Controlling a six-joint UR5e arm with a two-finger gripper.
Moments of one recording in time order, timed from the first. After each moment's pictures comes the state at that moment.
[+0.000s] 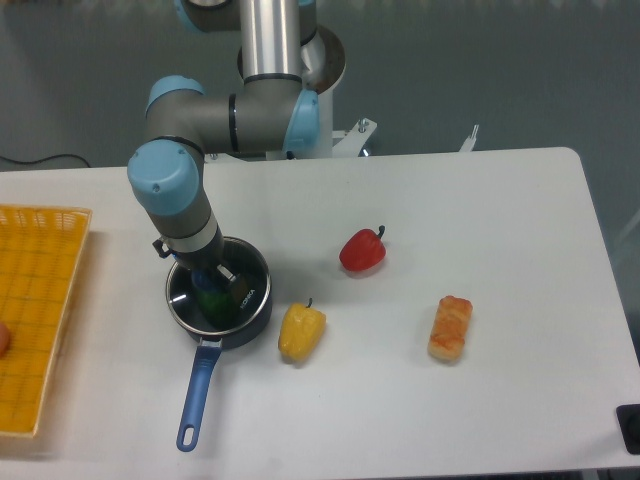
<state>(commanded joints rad) 2.09 -1.89 -1.76 -1.04 1.60 0.74</state>
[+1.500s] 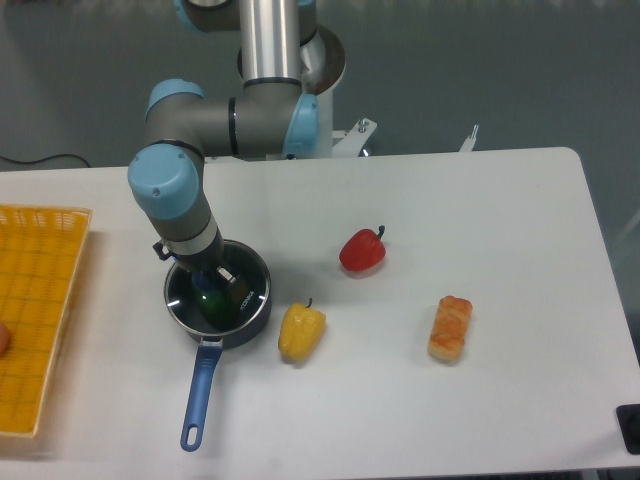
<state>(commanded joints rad) 2.09 -1.90 -1.76 -1.04 1.61 0.75</state>
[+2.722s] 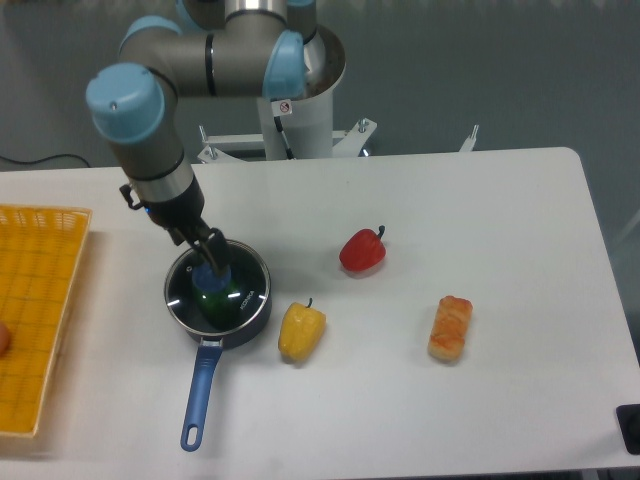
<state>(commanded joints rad) 2.14 -1.69 -1.71 -1.11 1.70 0.79</state>
